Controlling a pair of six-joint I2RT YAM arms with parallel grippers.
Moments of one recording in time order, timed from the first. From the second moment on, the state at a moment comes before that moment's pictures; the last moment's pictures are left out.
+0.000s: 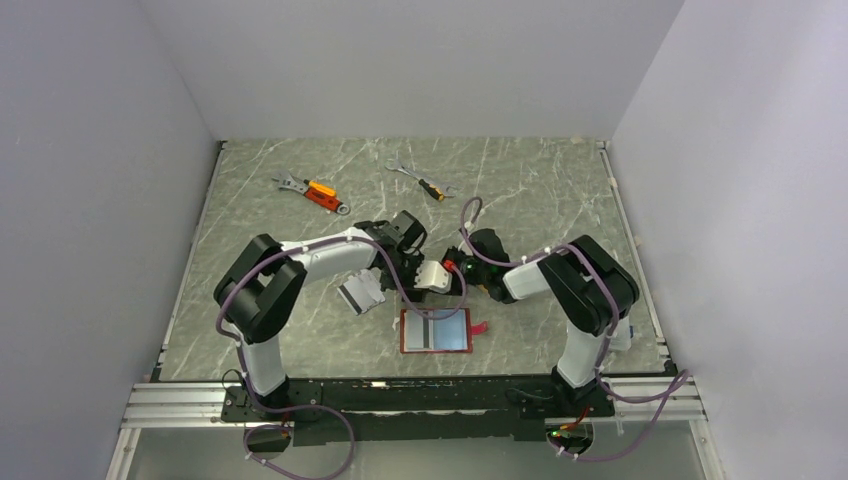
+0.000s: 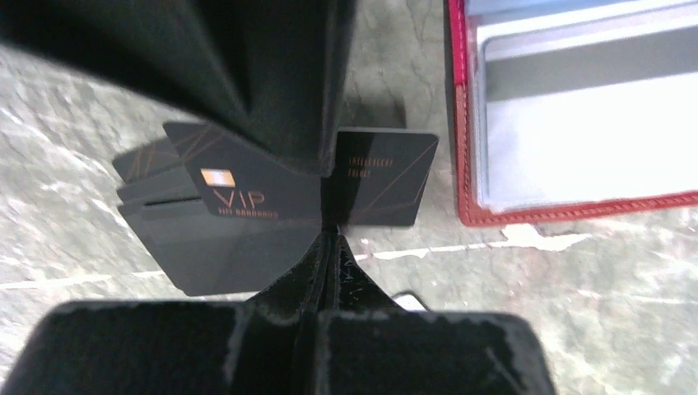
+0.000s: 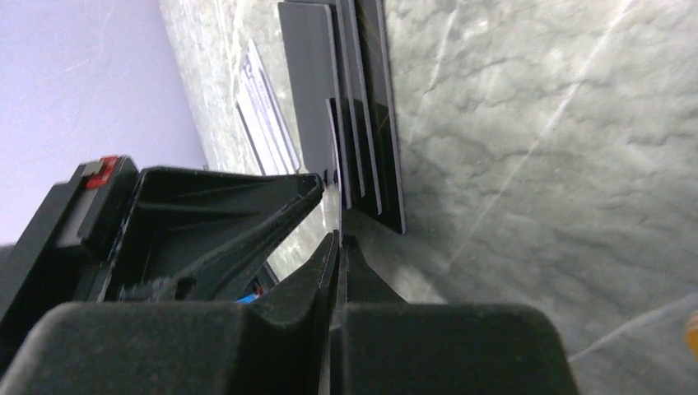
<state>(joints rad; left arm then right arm) -0.77 1.82 1.17 -0.57 0.23 0.97 0.55 1.82 0.62 0.56 -0.56 1.05</state>
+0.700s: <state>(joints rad) -0.71 1.66 1.17 -0.76 0.40 0.89 0.51 1.13 0.56 -0.15 -0.38 0.81</state>
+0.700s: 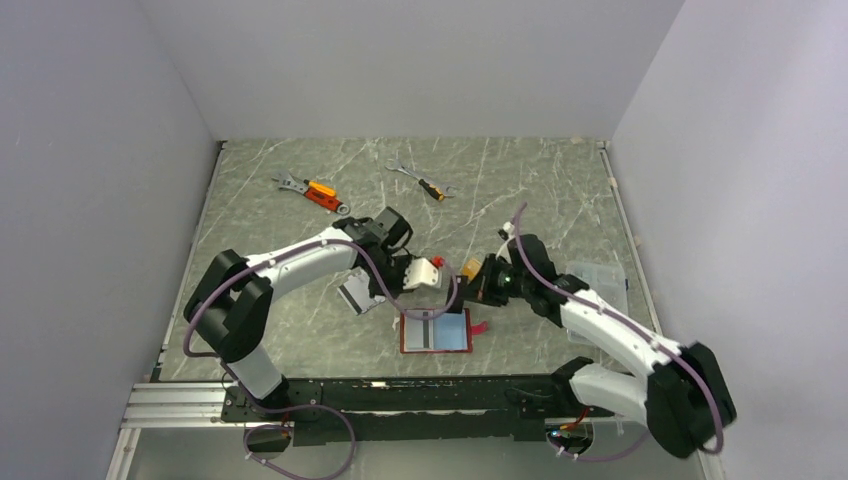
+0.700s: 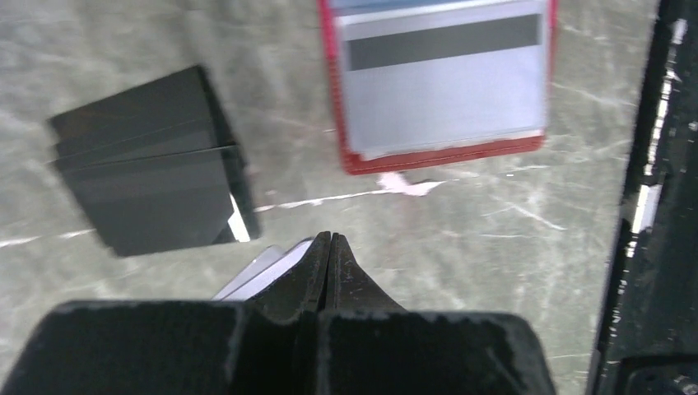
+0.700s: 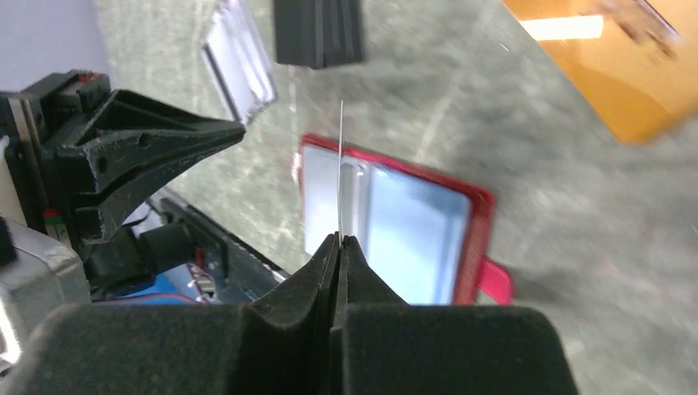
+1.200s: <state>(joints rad) -0.78 1.66 1.13 -0.77 0.41 0.86 0.51 0.93 0.45 -0.45 -0.24 0.80</state>
